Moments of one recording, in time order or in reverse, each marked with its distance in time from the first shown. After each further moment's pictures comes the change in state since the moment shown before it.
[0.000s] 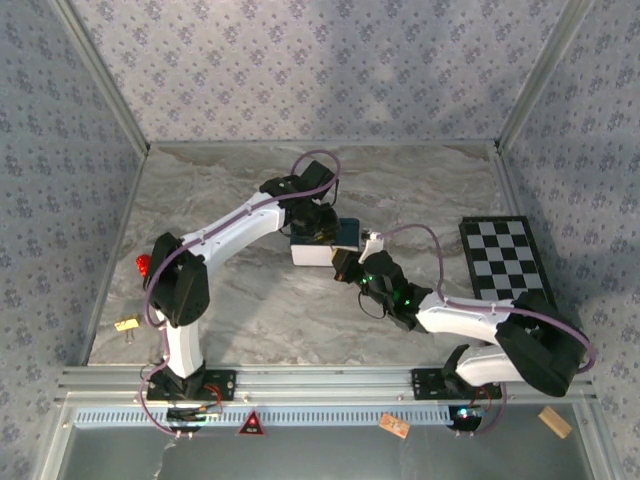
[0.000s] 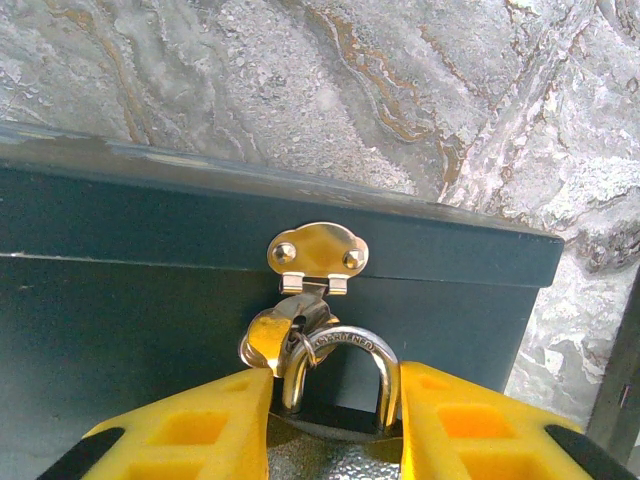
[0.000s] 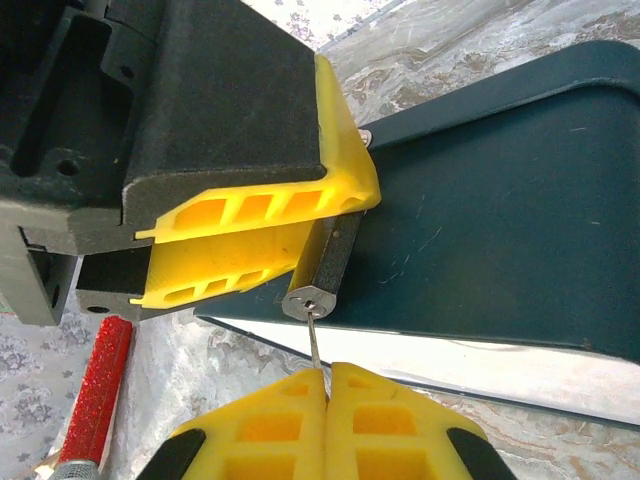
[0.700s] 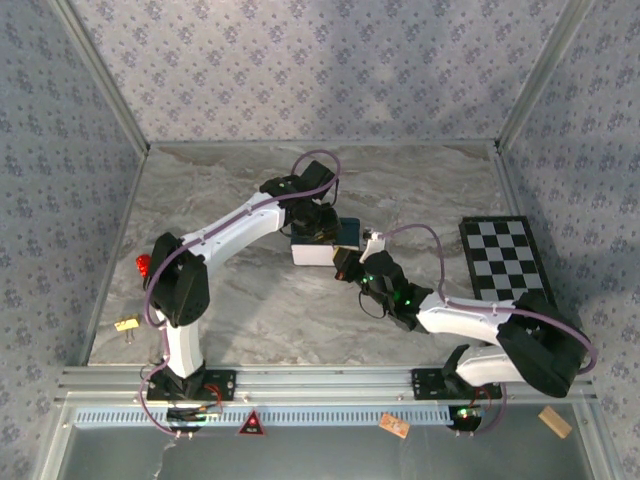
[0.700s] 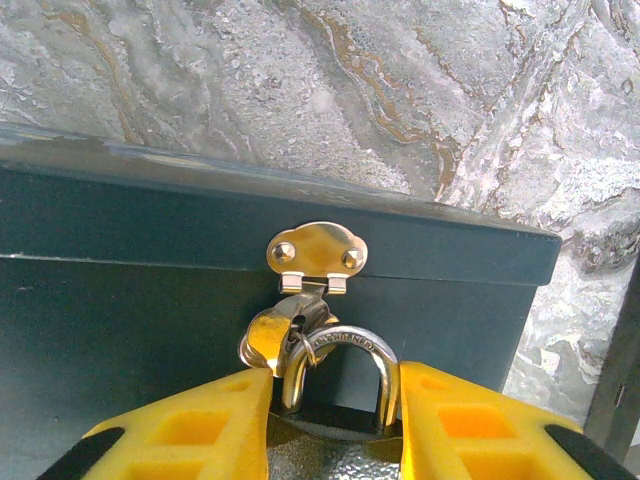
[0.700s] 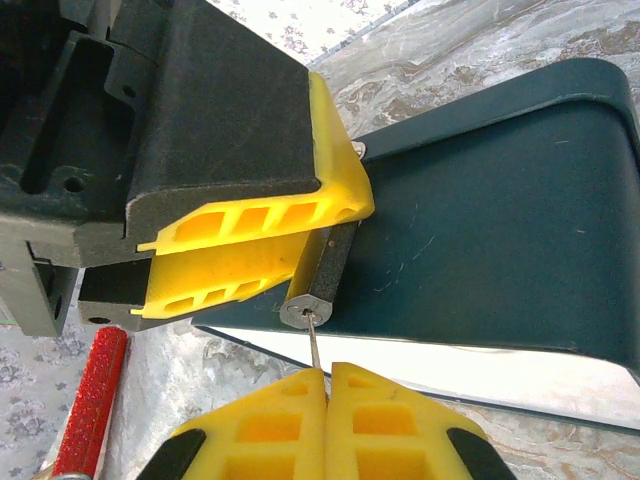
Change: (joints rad) left arm 0.000 0.000 -0.001 0.008 0.003 0.000; right arm 0.001 -0.005 0.000 -0.002 0.020 0.000
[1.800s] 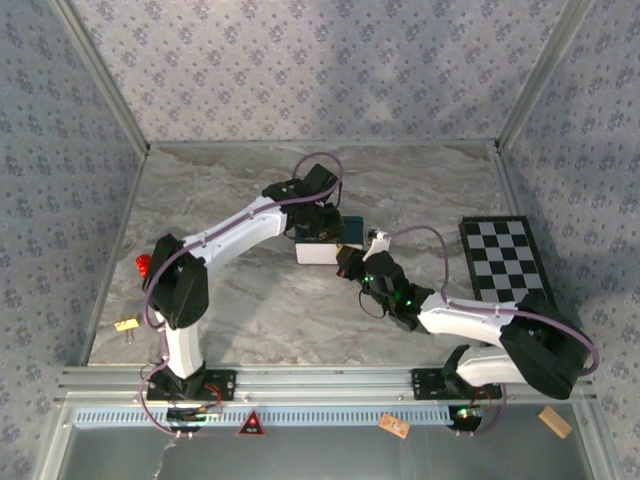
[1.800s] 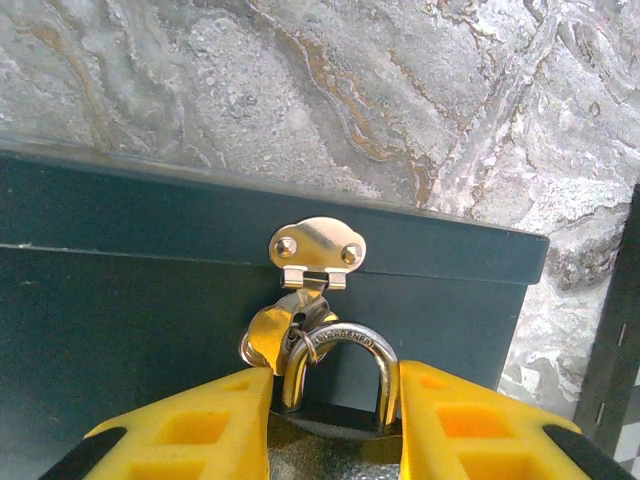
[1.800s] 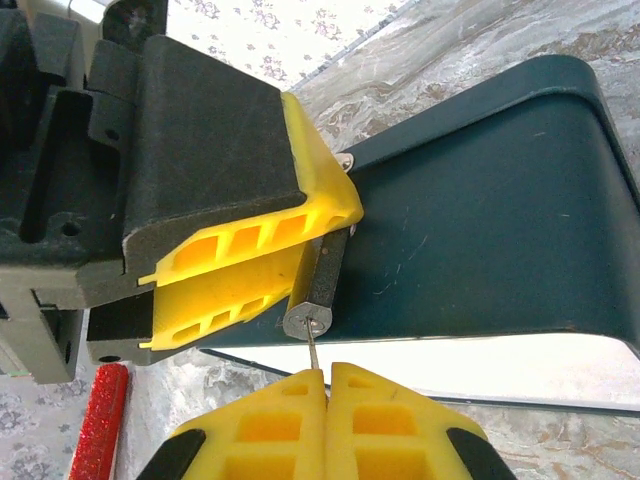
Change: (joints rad) left arm -0.027 -0.015 -0.039 0.077 -0.043 -0.043; right arm 0.000 -0.016 0.000 -0.018 0.064 0.077
